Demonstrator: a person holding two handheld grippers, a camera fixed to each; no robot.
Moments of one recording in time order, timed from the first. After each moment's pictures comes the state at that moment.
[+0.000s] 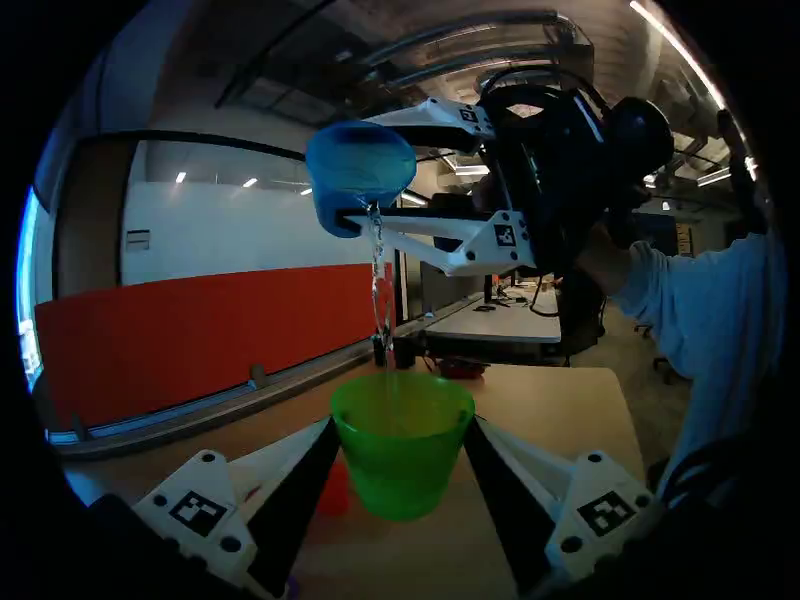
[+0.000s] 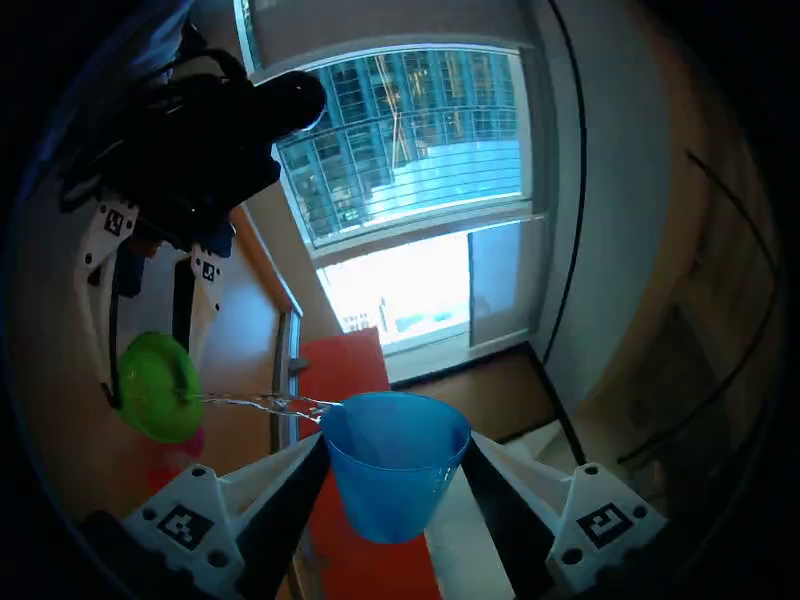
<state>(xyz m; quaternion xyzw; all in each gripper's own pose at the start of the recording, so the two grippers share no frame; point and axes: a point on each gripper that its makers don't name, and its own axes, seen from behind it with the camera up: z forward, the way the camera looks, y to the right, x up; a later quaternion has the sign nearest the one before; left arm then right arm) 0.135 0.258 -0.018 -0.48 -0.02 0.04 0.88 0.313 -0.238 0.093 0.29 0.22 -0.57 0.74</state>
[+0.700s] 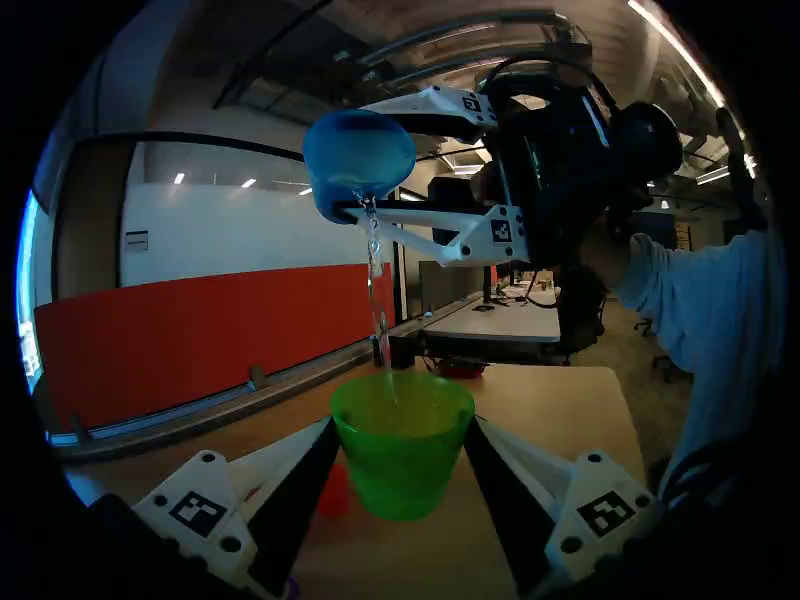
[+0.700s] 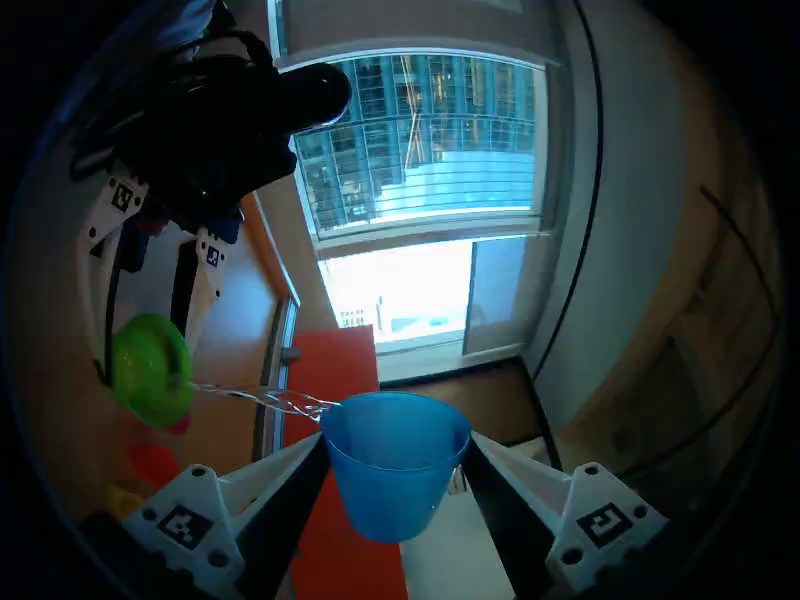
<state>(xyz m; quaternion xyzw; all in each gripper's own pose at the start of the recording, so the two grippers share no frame) 0.134 0.259 -0.018 -0.48 -0.02 0.05 0.88 0.323 -0.241 0.092 0.27 0.24 -0.61 0.70</state>
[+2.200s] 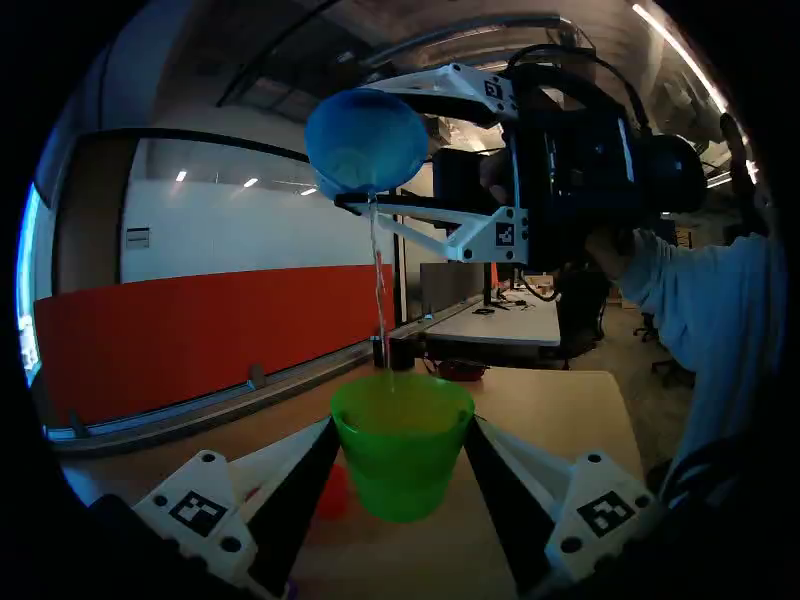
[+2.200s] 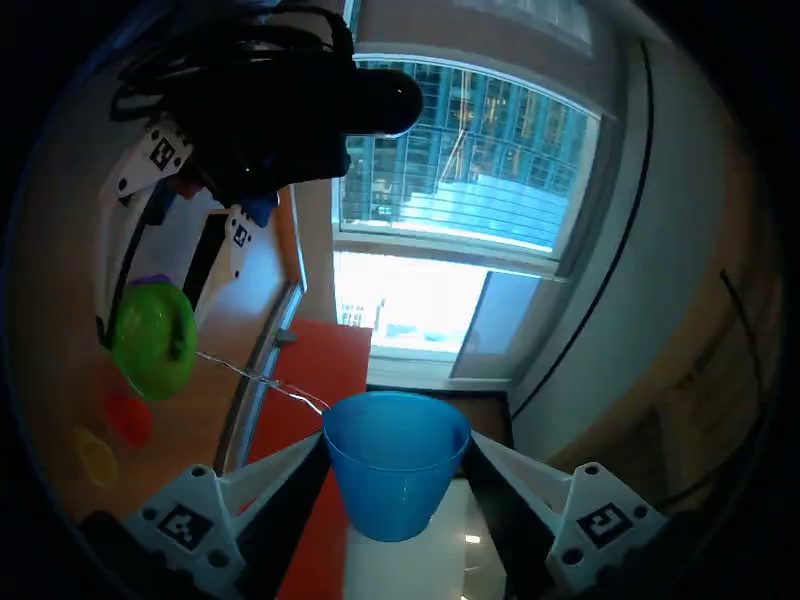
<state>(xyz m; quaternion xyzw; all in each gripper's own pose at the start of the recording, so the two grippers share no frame) 0.134 0.259 -0.016 -0.48 -0.02 0.04 0.88 0.328 -0.264 0.083 0.25 0.27 -0.69 0.62</state>
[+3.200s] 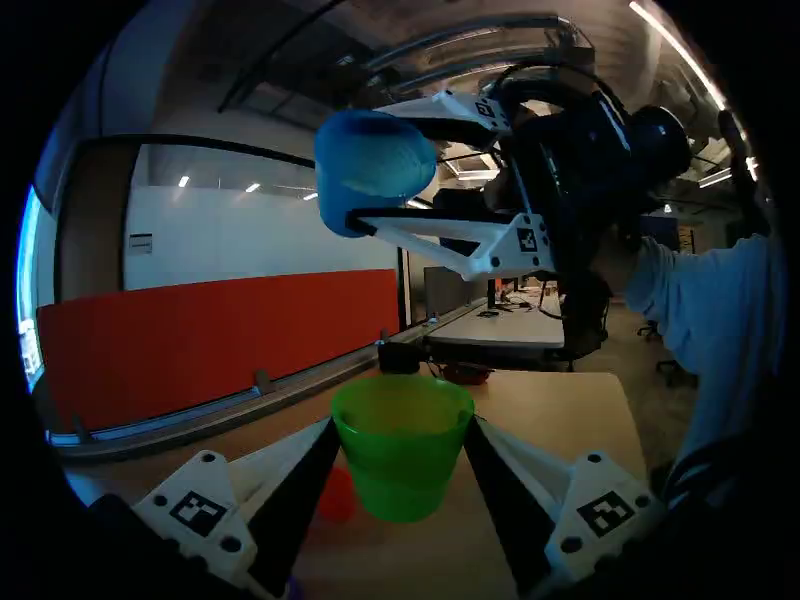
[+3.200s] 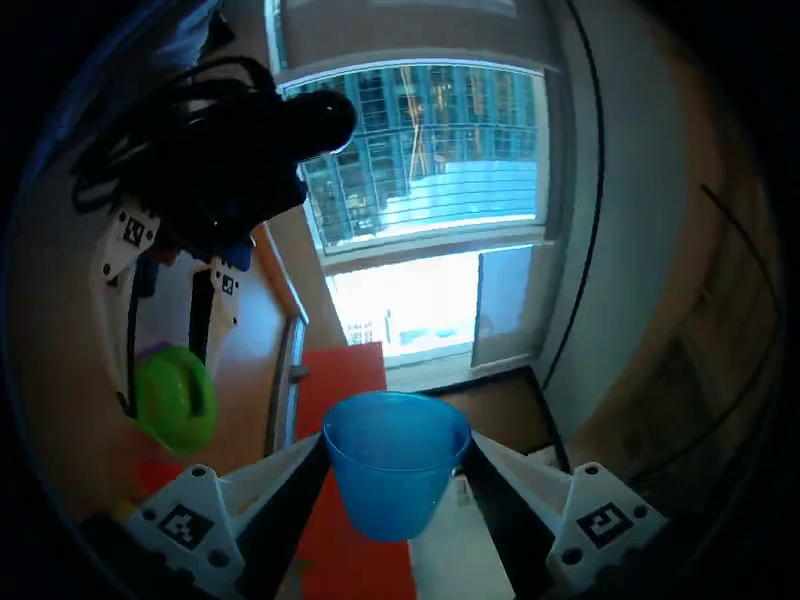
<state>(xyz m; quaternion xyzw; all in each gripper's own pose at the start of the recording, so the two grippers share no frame) 0.143 0.255 -0.013 -0.48 -0.01 0.04 0.88 0.314 -0.257 0.075 0.31 0.23 -0.58 0.72</state>
